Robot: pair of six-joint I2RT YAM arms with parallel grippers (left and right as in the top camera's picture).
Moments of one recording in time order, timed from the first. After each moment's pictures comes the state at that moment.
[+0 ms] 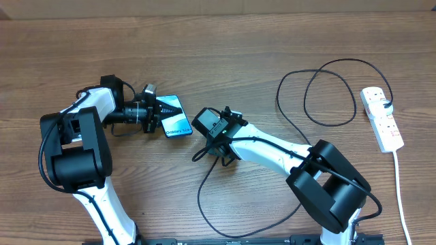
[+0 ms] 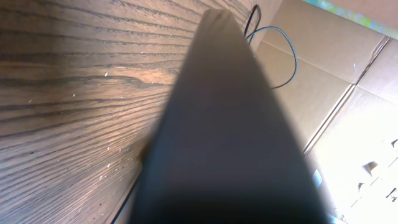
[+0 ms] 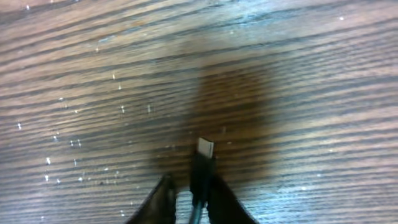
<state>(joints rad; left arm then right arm) 0.16 2.13 1.29 -0.86 1.20 -0.26 0.83 1.97 1.24 -0.65 0.12 1.04</state>
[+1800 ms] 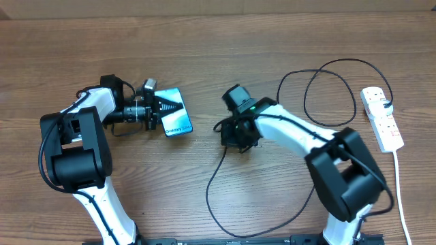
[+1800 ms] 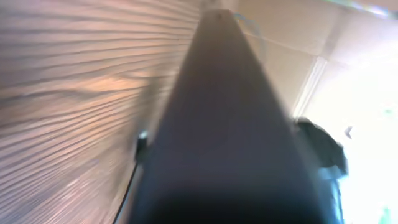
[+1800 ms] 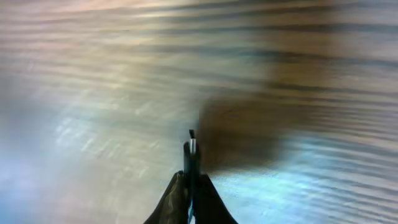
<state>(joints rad) 0.16 2.13 1.29 -0.85 1.36 -0.10 0.59 1.93 1.24 -0.66 -0.33 0.59</state>
